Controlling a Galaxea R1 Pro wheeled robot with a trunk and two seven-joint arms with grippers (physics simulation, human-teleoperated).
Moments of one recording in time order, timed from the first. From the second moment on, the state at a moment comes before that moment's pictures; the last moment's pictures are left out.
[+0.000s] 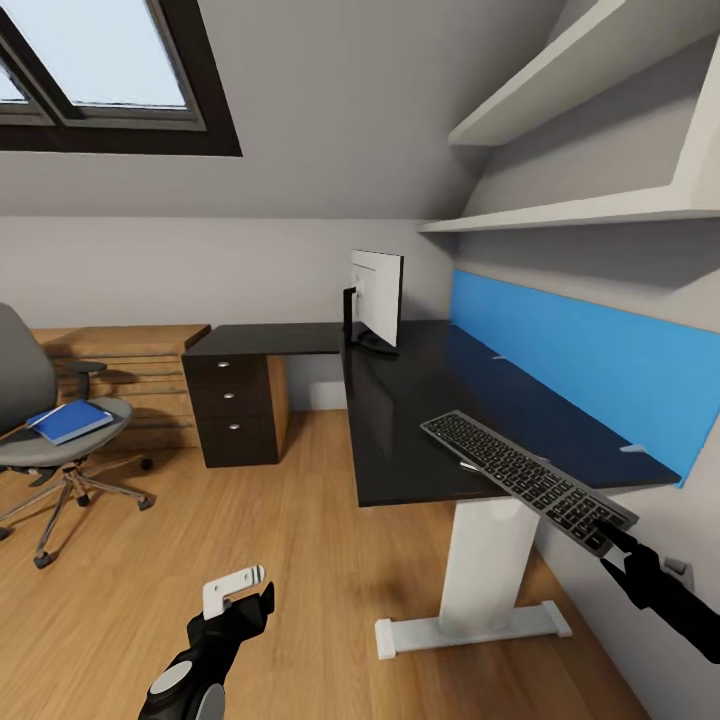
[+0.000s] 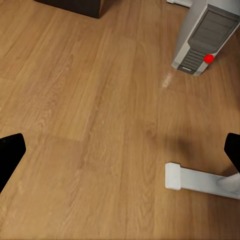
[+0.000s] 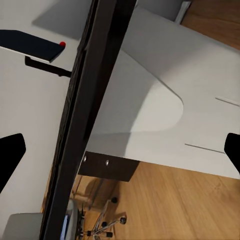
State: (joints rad) left arm 0.02 -0.17 -0.04 -1.61 0.19 0.51 0.30; right arm -0.36 -0.34 -0.62 -0.82 -0.87 0.70 0.59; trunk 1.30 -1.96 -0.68
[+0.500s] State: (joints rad) left arm 0.02 -0.17 -0.04 -1.61 0.19 0.51 0.30; right arm -0.36 -0.34 -0.62 -0.82 -0.87 0.70 0.59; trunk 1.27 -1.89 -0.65
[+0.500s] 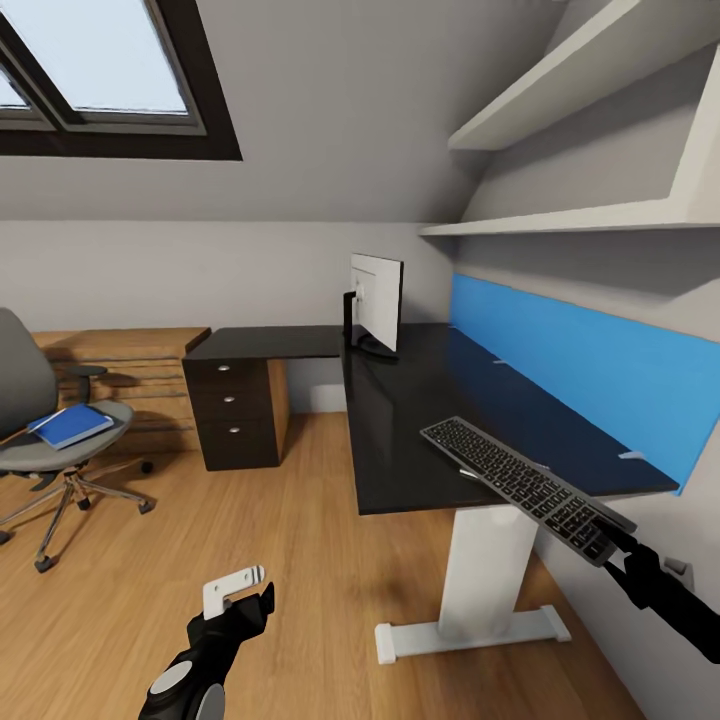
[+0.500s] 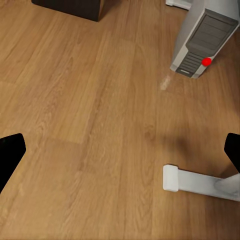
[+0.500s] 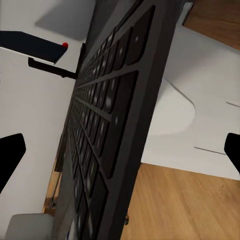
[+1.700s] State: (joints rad) left arm 0.02 -0.17 -0.03 -1.61 0.19 0.51 0.30; right arm -0.36 -0.34 -0.62 -0.82 -0.87 0.70 0.59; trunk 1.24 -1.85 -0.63
